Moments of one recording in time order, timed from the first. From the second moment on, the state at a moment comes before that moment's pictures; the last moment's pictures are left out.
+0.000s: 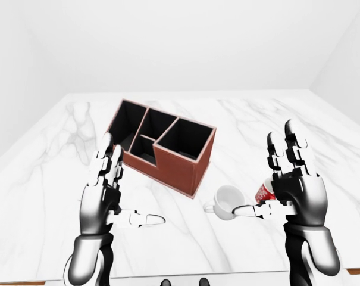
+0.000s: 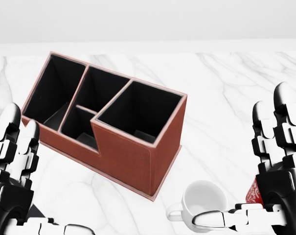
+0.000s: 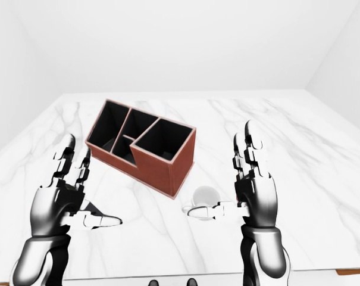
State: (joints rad) left arm 0.30 -0.01 0.05 -0.72 -0.06 0.09 -0.17; right arm 0.26 0.02 -0.11 -0.77 0.10 0.09 0.16
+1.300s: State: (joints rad) left arm 0.32 -0.02 0.08 -0.77 -0.08 0.09 -0.20; right arm 0.28 0.02 -0.17 -0.79 0.16 0.09 0.20
